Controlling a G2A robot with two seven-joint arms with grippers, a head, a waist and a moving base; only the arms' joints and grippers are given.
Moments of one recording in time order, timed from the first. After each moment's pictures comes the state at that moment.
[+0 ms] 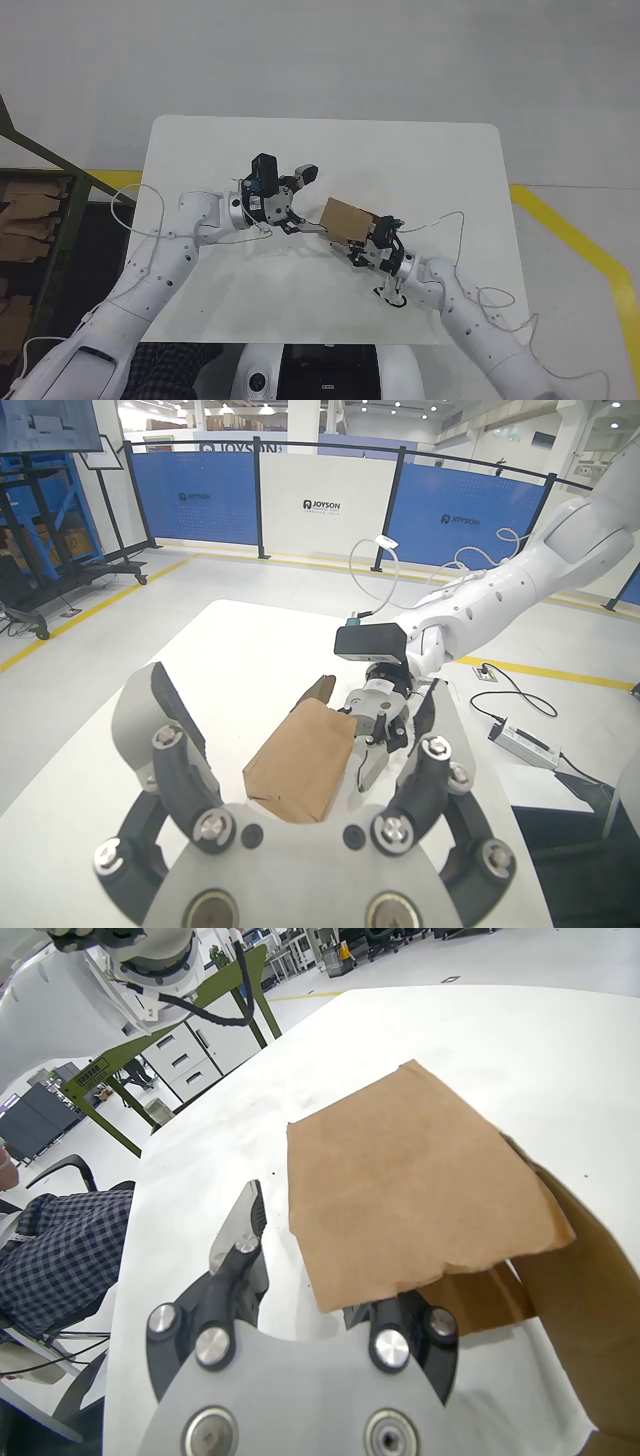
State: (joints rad) left arm 1.06 -1.02 -1.03 -1.42 1.18 -1.00 0.31; right arm -1.18 -1.25 0.91 -1.11 -1.13 -0.81 -0.29
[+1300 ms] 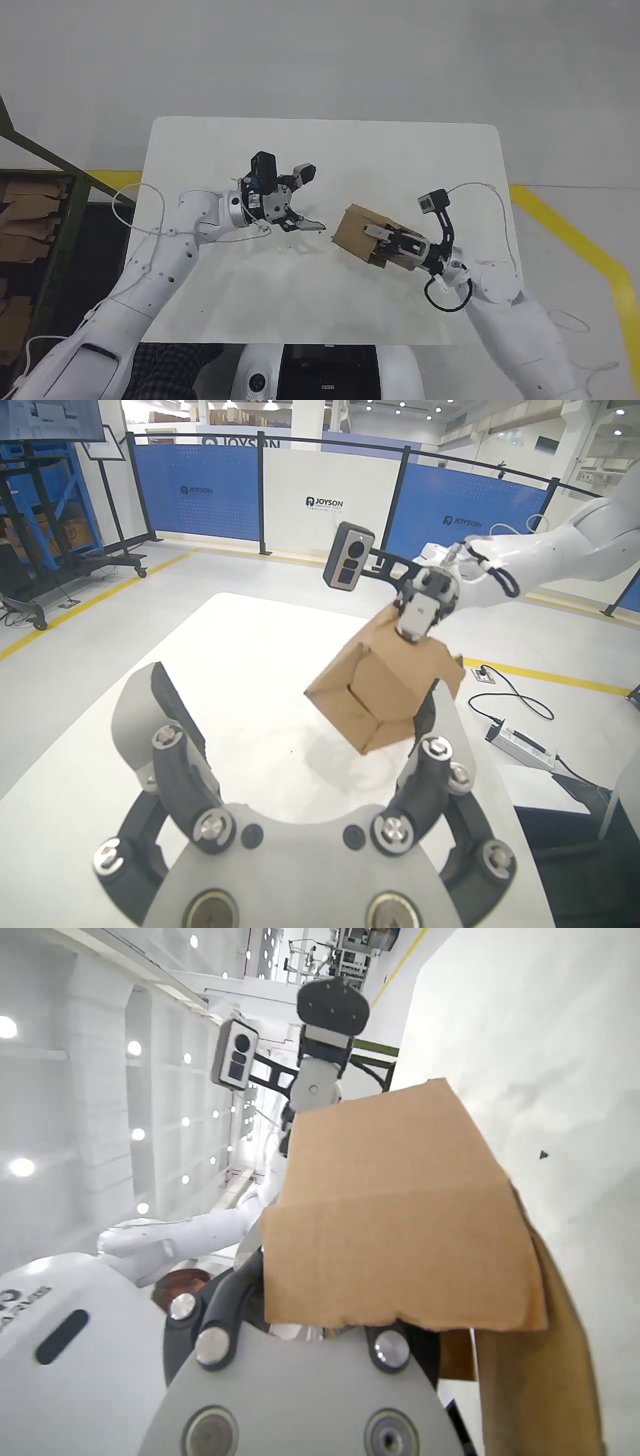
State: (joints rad) left arm 1.04 -1.03 -1.03 -1.36 1.18 -1.01 0.31; right arm -1.37 -1.11 1.22 -1.56 0.47 -0.41 0.95
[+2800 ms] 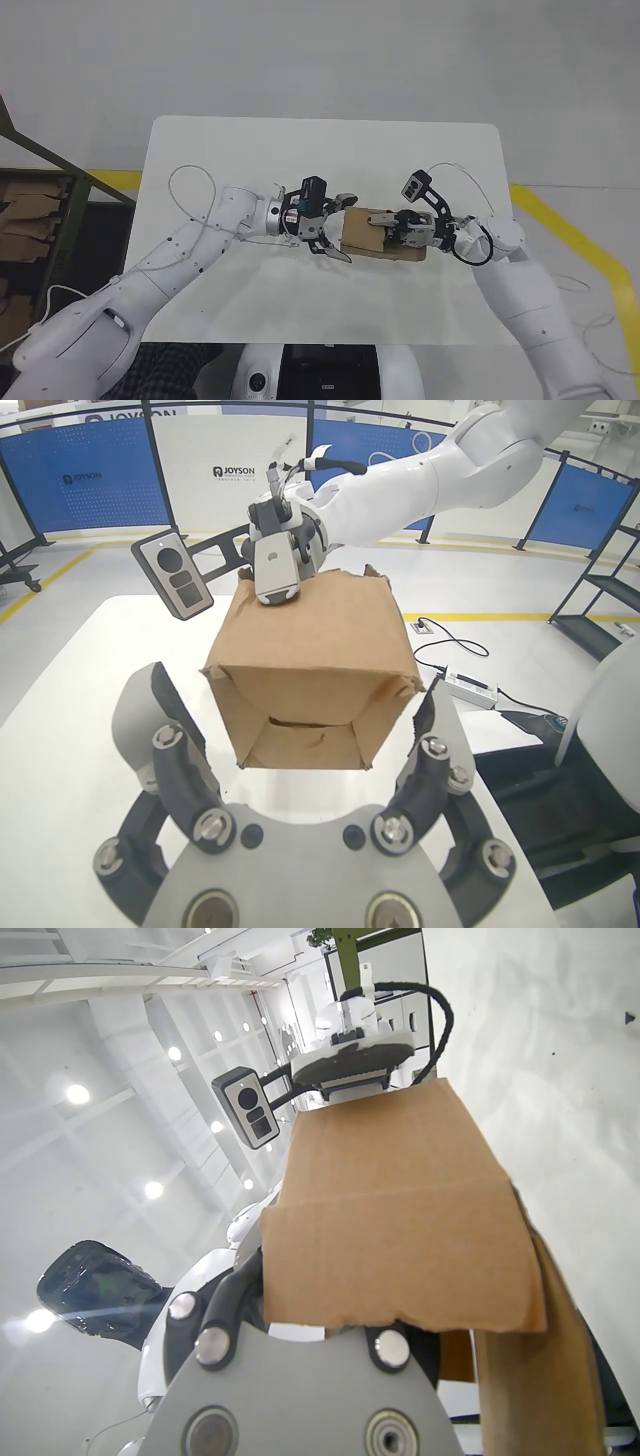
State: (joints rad) left arm 0.79 -1.05 -0.60 -1.26 1.28 -1.01 0.50; right arm -1.10 -1.13 1.12 -1.30 0.74 -0.01 1.28
